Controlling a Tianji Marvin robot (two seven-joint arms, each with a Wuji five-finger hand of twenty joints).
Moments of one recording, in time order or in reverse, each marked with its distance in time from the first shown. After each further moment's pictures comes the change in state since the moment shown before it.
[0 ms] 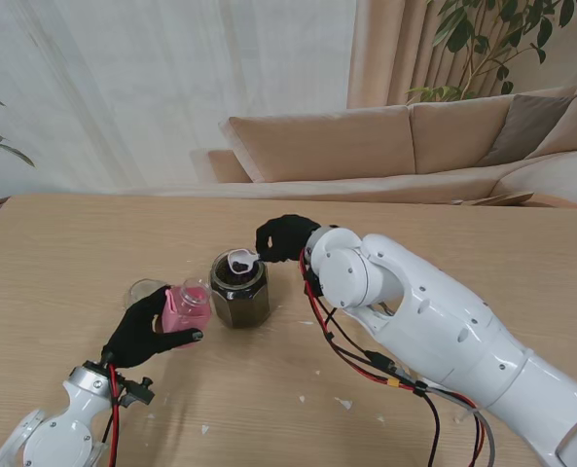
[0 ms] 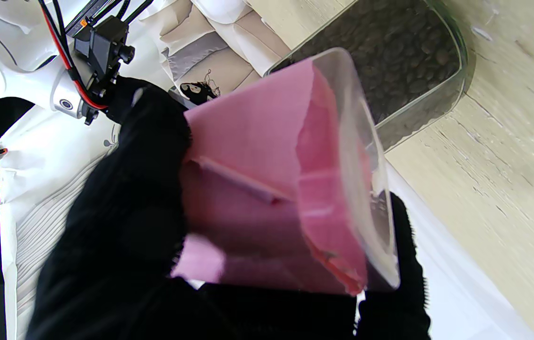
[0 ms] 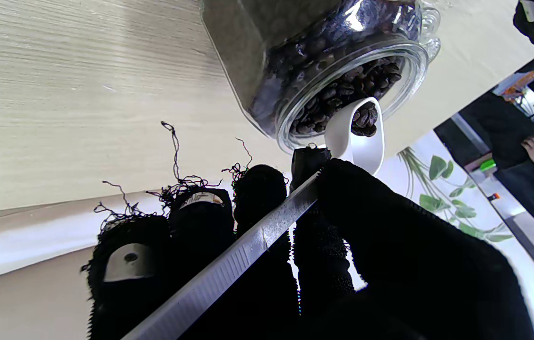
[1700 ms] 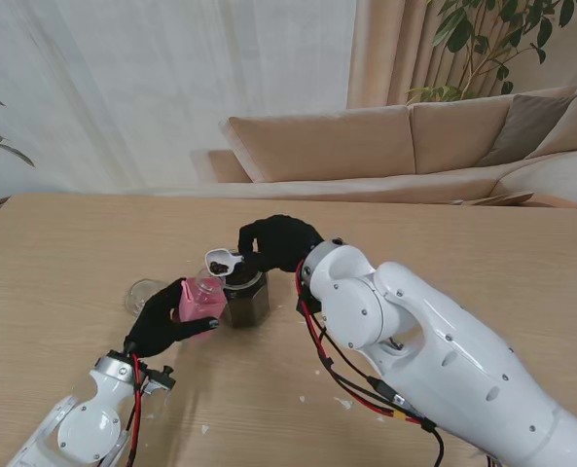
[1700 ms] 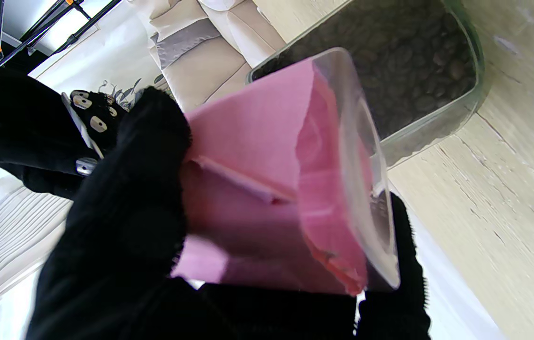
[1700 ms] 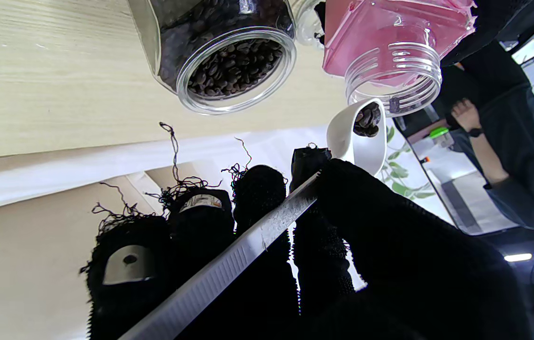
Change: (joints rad) left arm -0.109 -0.024 0.108 0.101 -0.015 0.047 0.072; right arm -0.192 0.032 0.112 -0.303 -0.127 0.011 -0.019; left_hand 0.000 0.000 0.000 0.000 0.000 0.000 0.000 0.000 0.000 0.000 0.000 0.001 0.000 -0.002 0.000 0.000 0.000 0.000 0.000 0.000; right_hand 0.000 0.000 0.001 0.000 0.000 0.002 0.000 0.000 0.000 0.005 0.001 0.005 0.005 0.000 0.014 0.009 0.005 0.010 0.008 0.000
